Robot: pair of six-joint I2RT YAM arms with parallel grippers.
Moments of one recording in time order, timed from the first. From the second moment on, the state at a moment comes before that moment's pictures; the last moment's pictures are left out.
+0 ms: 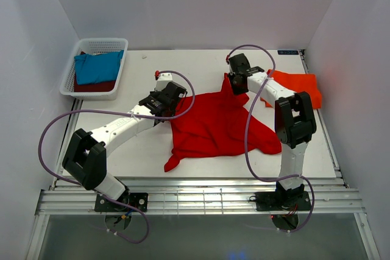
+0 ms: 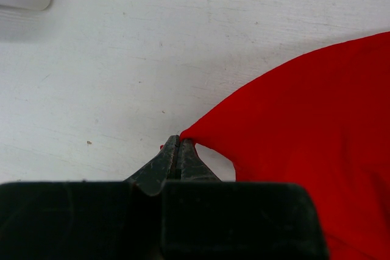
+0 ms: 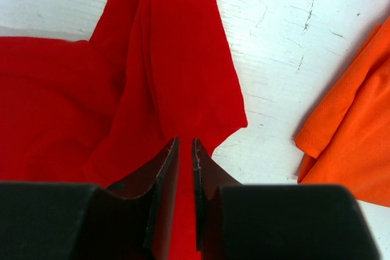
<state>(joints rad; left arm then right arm) -0.67 1.53 1.15 -0.52 -0.74 -0.49 0.40 2.01 1.58 -0.56 0.20 -0.01</state>
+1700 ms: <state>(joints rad) -0.67 1.52 1.14 -0.53 -0.75 -0.49 0.37 2.01 1.61 -0.60 0.15 0.01</state>
